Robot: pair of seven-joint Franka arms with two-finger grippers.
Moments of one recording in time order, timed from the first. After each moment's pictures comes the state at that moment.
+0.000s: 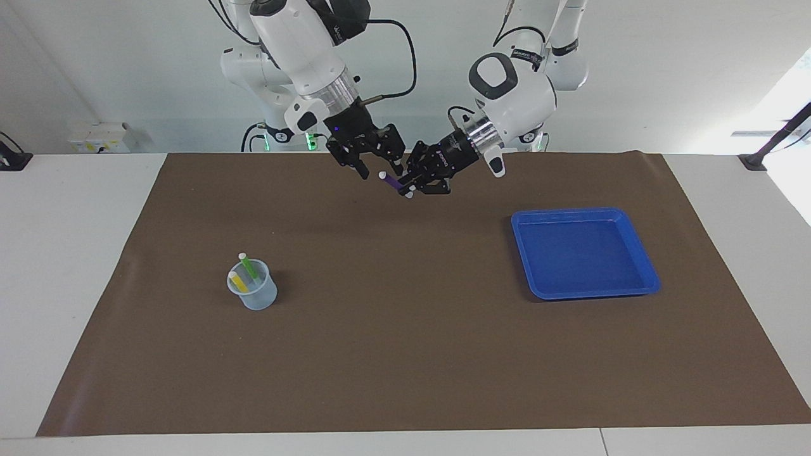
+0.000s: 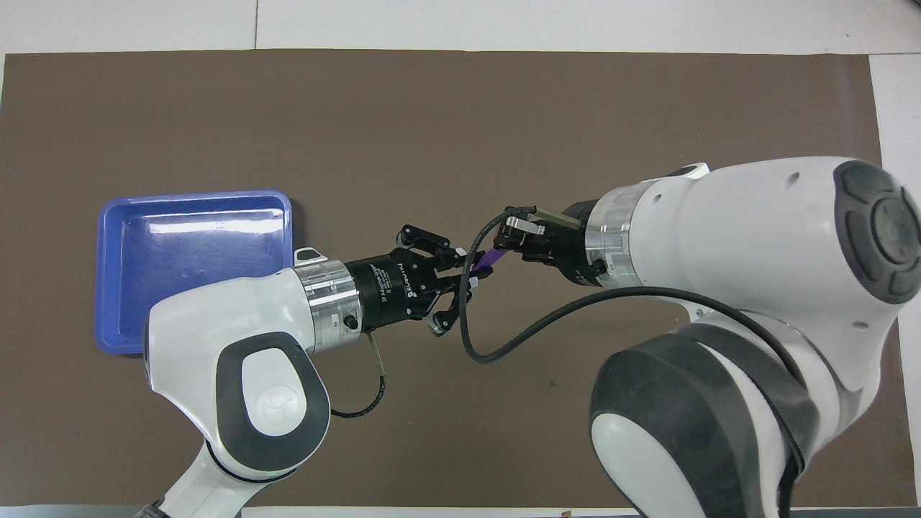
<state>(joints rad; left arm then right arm) -0.40 -0.08 -0.28 -2.16 -1.42 2.56 -1.56 0.04 -0.06 0.40 -1.83 0.39 2.06 0.63</state>
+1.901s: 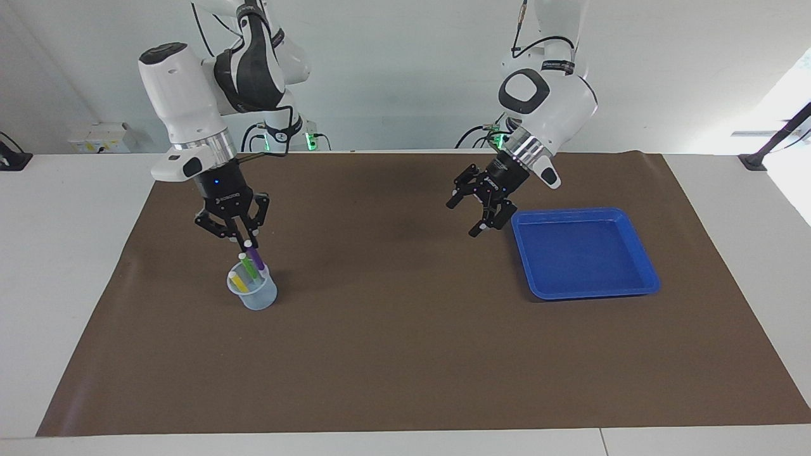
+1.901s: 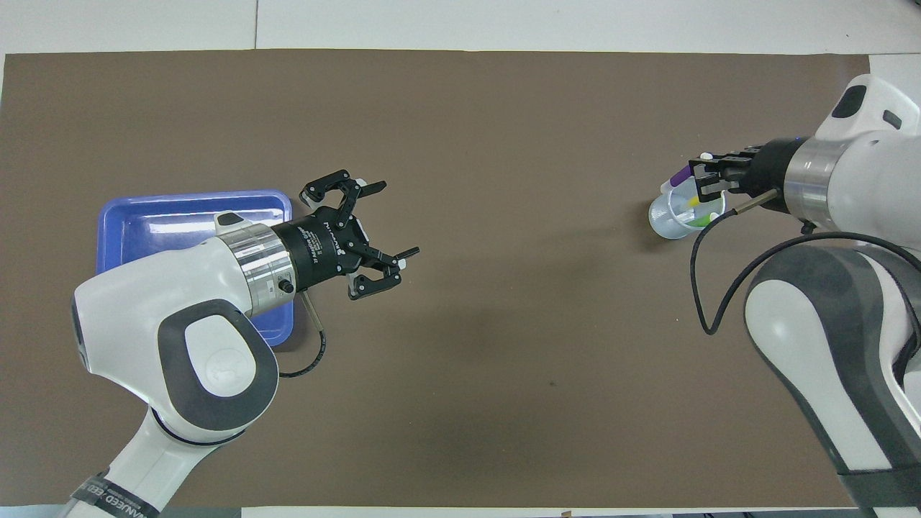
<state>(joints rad) -0.23 -0.06 -0.26 -2.18 -0.99 2.60 -1.46 0.02 -0.03 0.05 -2.02 0.18 2.41 -0.40</state>
